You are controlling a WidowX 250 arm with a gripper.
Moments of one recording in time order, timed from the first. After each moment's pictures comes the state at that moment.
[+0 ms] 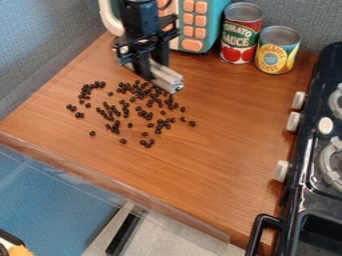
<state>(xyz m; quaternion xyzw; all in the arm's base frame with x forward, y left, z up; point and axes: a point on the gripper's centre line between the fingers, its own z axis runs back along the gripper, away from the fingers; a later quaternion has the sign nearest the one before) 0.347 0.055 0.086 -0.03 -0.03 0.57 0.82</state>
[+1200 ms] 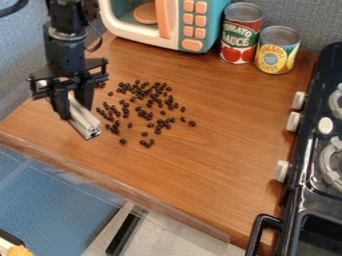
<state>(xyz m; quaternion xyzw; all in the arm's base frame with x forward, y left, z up) 0.249 0.117 0.061 0.09 0.02 0.55 0.83</state>
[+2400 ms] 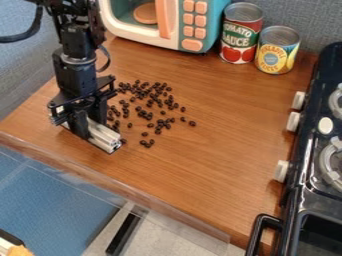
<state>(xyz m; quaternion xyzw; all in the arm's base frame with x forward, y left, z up) 0.252 0.101 0.031 0.05 0.04 0.63 0.78</state>
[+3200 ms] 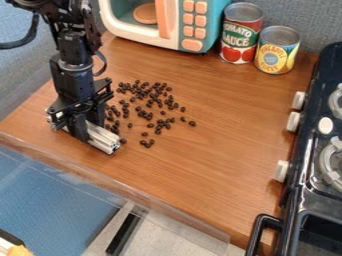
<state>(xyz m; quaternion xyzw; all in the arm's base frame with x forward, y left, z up) 0.257 0.107 0.022 0.04 0.01 0.64 0.77</state>
